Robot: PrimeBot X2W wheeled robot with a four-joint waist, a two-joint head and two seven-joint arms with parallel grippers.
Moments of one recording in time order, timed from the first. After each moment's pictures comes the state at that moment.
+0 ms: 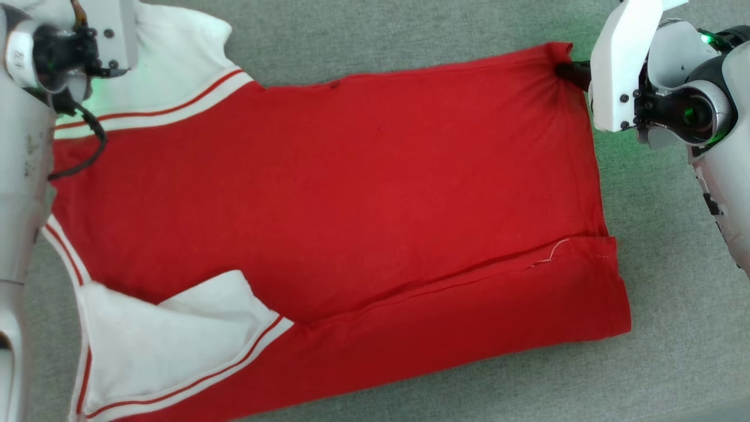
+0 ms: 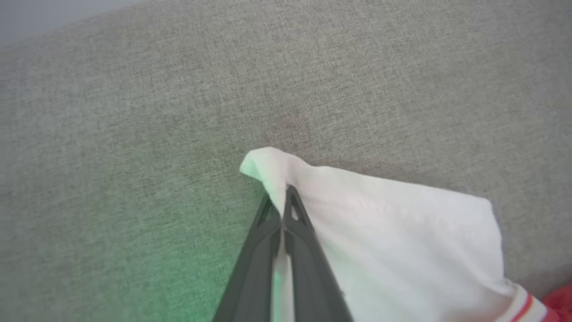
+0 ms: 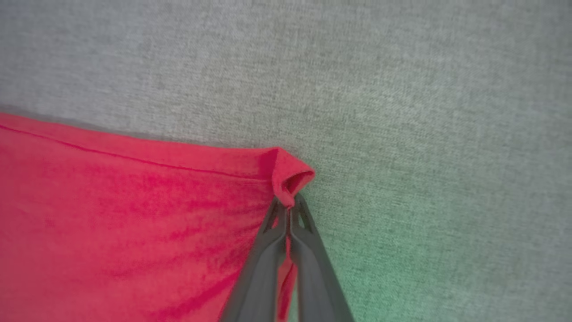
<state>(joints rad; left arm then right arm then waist) -1.31 0.49 -0.46 0.77 -0.64 -0.01 0.86 -1.18 -0.32 0.53 0.67 0.74 0.13 0.79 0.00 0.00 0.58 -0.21</state>
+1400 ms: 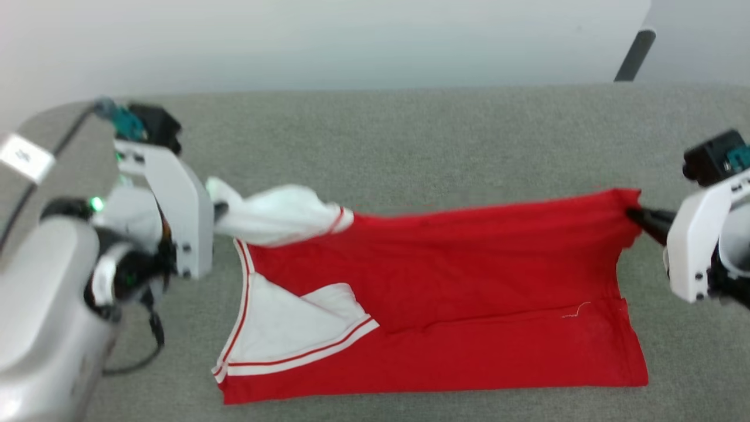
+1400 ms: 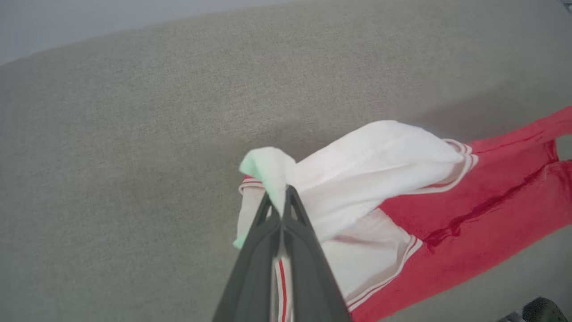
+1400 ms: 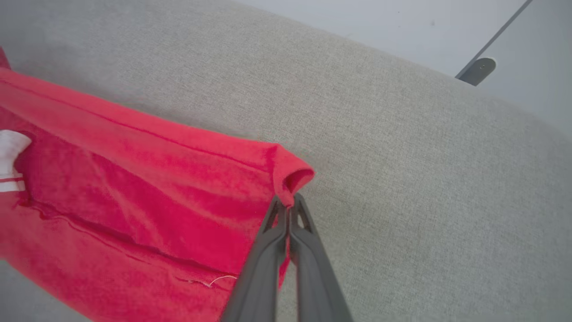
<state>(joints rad) -0.70 0.59 -0.43 0.17 -0.83 0.06 0.86 -0.72 -0.70 0.66 0.33 0.86 0.13 0.49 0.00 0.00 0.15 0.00</state>
